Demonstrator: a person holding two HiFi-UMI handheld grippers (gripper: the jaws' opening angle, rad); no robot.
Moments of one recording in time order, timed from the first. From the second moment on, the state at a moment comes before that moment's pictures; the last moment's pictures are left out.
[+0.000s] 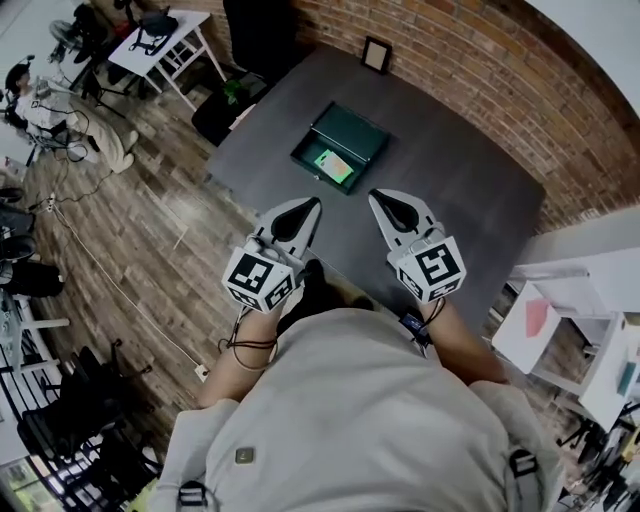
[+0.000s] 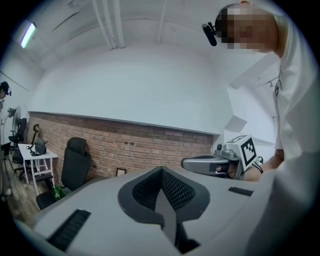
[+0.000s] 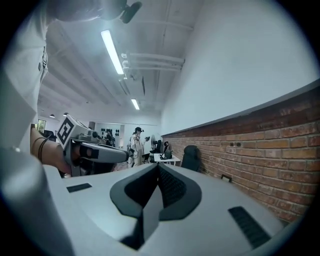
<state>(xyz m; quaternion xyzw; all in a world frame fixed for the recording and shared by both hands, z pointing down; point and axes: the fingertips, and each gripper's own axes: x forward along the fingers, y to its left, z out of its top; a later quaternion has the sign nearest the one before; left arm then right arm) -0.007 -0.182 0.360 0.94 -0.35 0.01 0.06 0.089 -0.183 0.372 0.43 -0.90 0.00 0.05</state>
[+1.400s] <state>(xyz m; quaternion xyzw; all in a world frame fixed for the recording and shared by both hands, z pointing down) -0.144 0.025 0.347 0.95 -0.31 0.00 0.06 -0.051 0.041 0.351 0.44 -0.90 -0.03 0.05</state>
